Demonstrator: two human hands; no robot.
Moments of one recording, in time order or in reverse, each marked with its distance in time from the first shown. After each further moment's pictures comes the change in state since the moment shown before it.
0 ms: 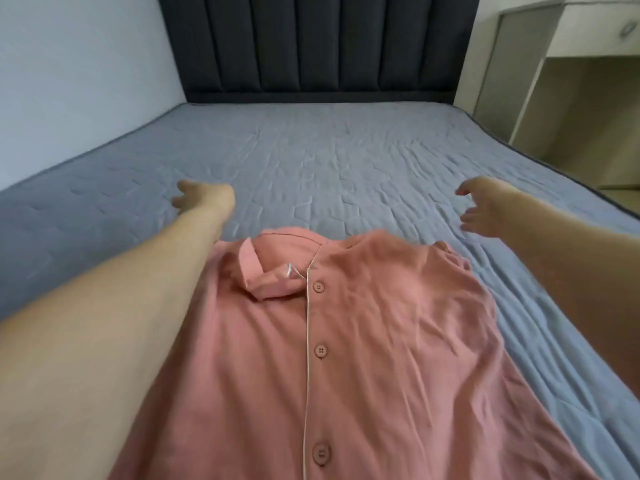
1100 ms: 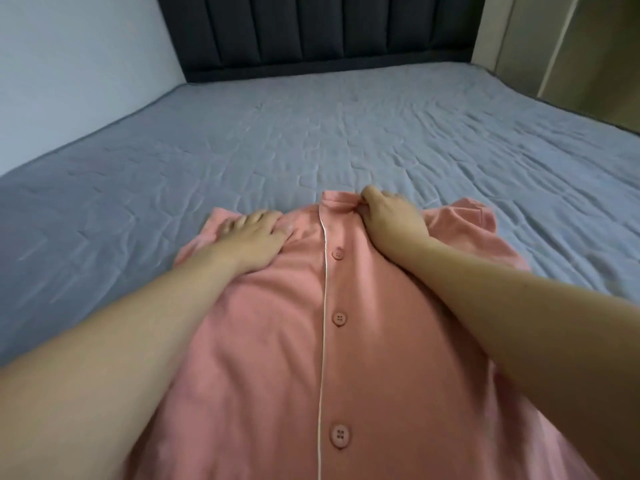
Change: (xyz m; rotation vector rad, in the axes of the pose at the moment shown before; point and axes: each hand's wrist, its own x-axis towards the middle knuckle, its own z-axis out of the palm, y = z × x) left_hand -0.021 -0.088 0.053 0.815 -0.370 0.723; right_hand -0.006 0.107 0.141 -0.869 0.013 -0.997
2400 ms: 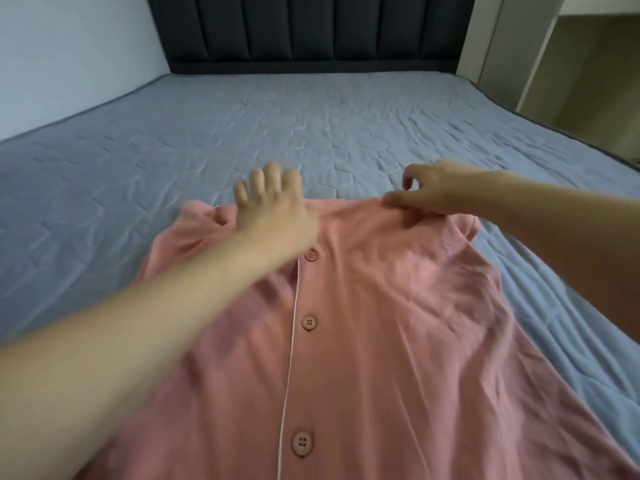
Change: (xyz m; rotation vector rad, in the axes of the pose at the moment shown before) left_hand -0.028 0.095 -0.025 0.122 0.432 0.028; right_hand 0.033 0.069 -0.107 -0.402 -0.423 0.078
